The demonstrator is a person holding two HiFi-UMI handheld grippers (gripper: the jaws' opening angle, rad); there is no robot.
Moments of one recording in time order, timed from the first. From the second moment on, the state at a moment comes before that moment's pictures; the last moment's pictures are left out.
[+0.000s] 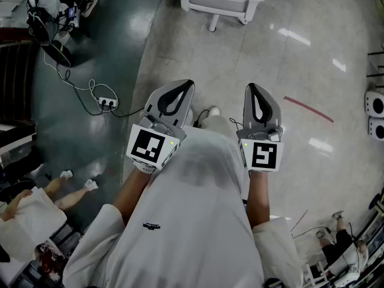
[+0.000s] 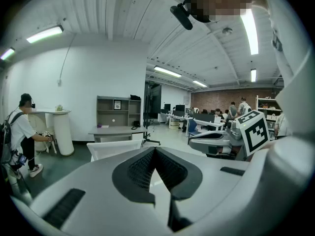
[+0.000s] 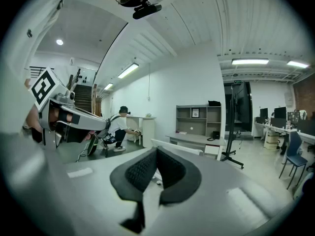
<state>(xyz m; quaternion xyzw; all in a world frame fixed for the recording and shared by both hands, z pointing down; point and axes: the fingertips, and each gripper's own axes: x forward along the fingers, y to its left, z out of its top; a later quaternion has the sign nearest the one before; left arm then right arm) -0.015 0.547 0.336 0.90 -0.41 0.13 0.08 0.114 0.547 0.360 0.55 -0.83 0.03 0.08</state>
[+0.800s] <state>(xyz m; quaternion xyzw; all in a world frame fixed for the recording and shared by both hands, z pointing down) -0.064 0.478 0.337 0.88 -0.46 0.09 0.09 0.094 0.476 0.358 0.55 -0.84 0.05 0.05</state>
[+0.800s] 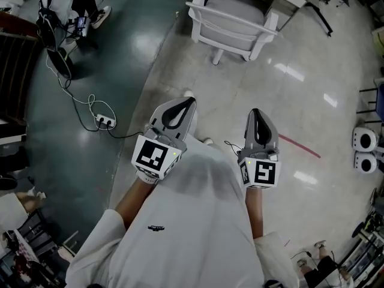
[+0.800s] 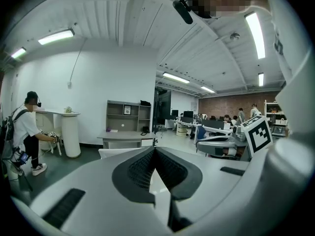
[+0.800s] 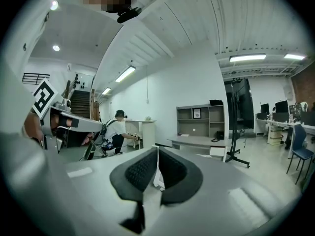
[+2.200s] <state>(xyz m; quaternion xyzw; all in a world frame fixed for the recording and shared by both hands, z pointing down) -0.082 0.034 0.354 0.93 -0.29 0.18 0.09 -0.002 0.045 0.375 0.47 -0.85 0.07 0.20</state>
